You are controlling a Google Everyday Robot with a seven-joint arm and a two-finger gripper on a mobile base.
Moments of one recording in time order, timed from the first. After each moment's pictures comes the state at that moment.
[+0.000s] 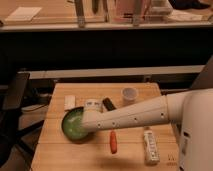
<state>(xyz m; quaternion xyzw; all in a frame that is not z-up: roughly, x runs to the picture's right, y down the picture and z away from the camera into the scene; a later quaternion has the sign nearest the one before) -0.066 0.201 0.791 -0.13 -0.14 -0.58 0.79</state>
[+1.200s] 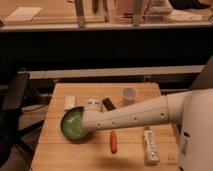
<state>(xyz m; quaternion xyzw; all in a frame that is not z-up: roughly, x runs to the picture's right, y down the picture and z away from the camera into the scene) -0.073 0.199 0.791 -0.12 -0.15 -0.60 0.78</state>
